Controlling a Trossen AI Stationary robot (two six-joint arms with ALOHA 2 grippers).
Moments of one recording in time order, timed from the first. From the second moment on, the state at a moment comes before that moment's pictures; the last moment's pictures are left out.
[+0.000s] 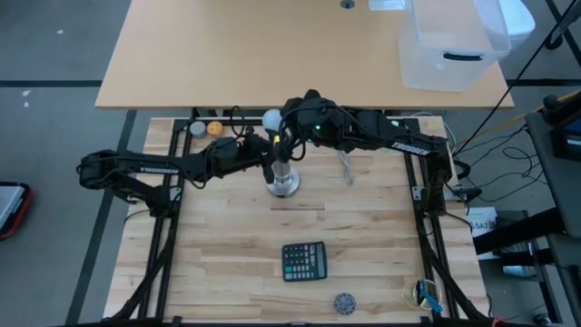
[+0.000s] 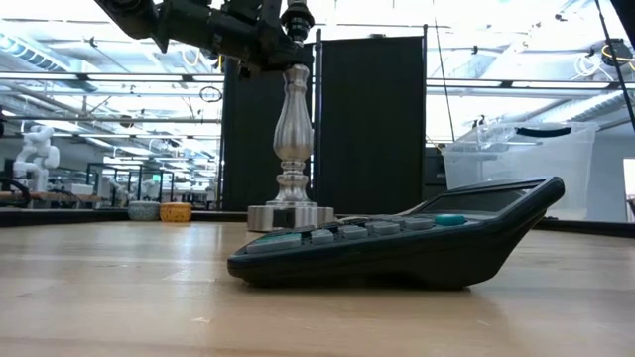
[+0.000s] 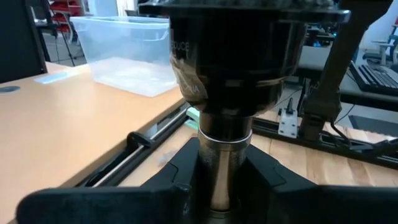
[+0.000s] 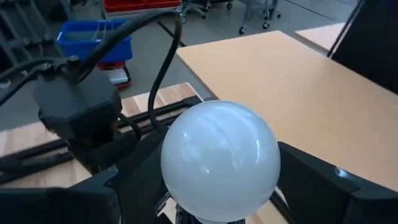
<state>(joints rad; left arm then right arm) 0.23 1.37 0.76 0.49 -0.15 -0.07 -0.06 1.91 2.30 -0.82 0.43 0.16</state>
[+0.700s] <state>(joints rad) 0.23 1.37 0.76 0.50 -0.16 -0.07 -0.07 1.88 2.30 -0.88 0.36 0.11</state>
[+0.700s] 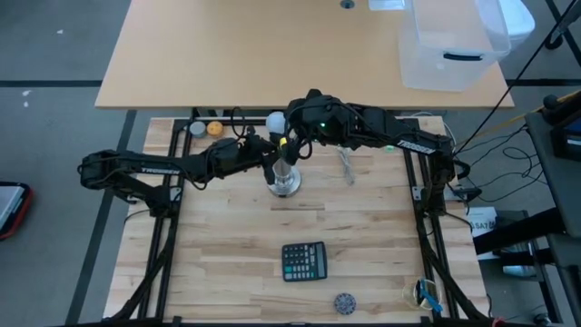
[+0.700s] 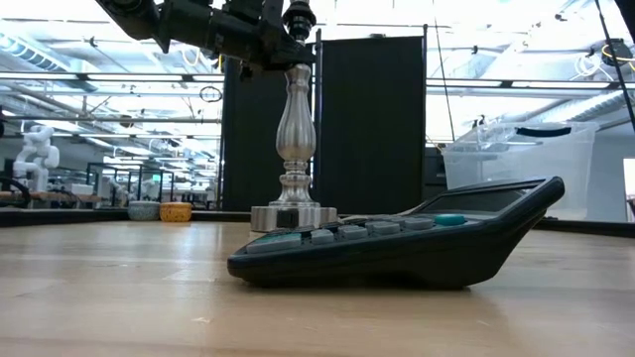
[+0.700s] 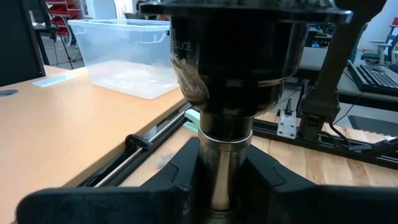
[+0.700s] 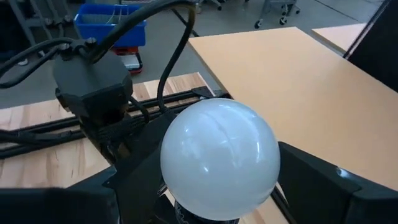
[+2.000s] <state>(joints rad) 0.24 1.37 0.75 0.52 -0.20 -0.09 -0.07 1.85 2.30 -0.78 0.34 -0.01</state>
